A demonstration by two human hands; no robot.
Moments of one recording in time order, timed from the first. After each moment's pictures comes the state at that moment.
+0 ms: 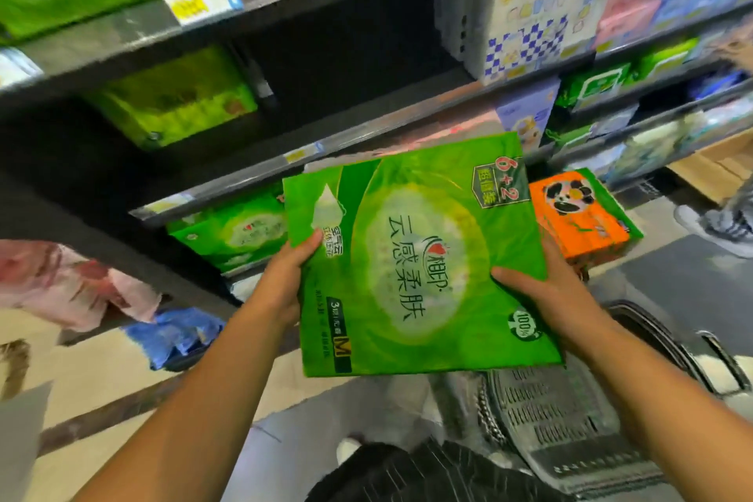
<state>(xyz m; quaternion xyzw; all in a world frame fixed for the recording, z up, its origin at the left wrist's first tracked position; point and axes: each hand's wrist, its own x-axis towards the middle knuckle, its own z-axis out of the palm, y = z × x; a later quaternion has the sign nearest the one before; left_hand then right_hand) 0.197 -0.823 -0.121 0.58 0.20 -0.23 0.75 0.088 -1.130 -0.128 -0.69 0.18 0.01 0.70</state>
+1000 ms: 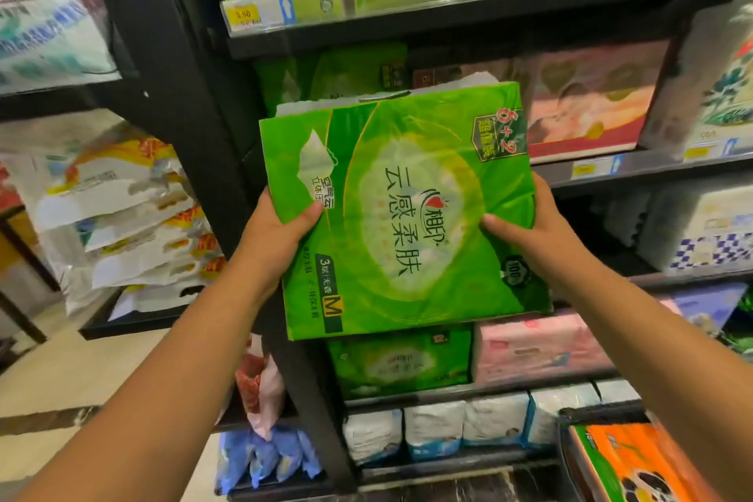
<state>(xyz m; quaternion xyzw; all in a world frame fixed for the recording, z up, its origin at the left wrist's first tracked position) 0.298 -0.521 0.119 0.72 -0.04 0.17 0.67 0.313 -0.840 0.082 -0.74 -0.11 -0.13 0.65</state>
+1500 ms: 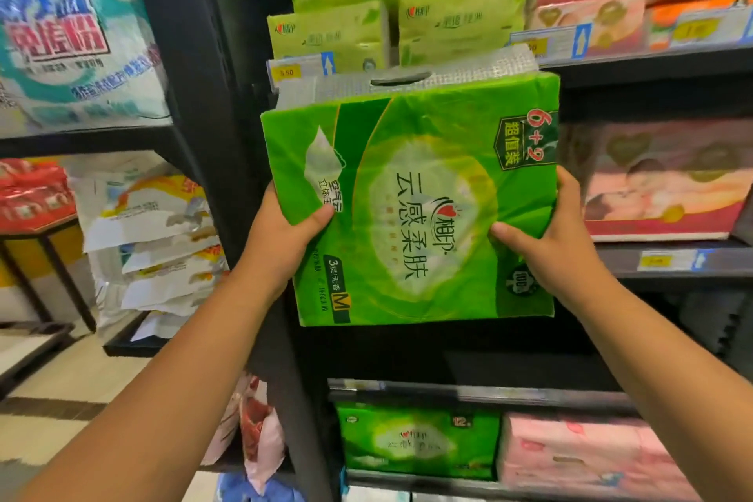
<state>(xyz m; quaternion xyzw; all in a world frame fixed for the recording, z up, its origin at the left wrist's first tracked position) 0.356 -0.519 0.167 0.73 -0.04 0.31 0.61 0.410 -0.830 0.147 -0.75 -0.22 -0.25 0.57</state>
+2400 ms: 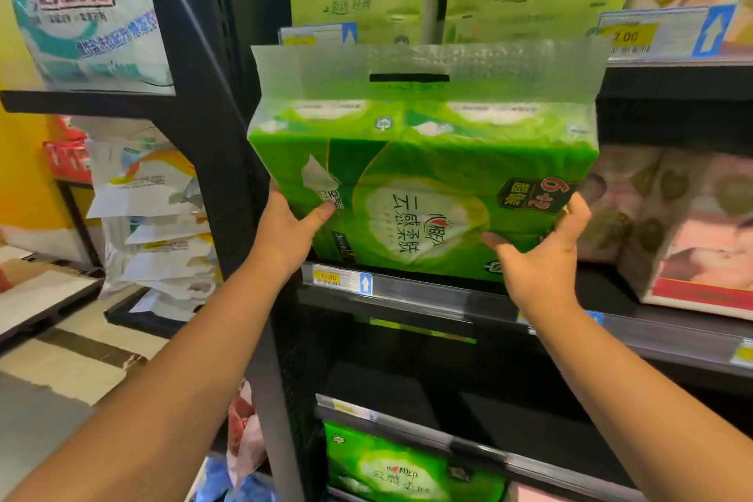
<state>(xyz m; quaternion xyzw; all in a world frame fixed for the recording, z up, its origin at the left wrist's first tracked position) 0.446 -0.499 0.140 0.76 0.07 0.40 0.51 0.531 -0.777 0.116 -0.72 -0.20 -0.30 0.59</state>
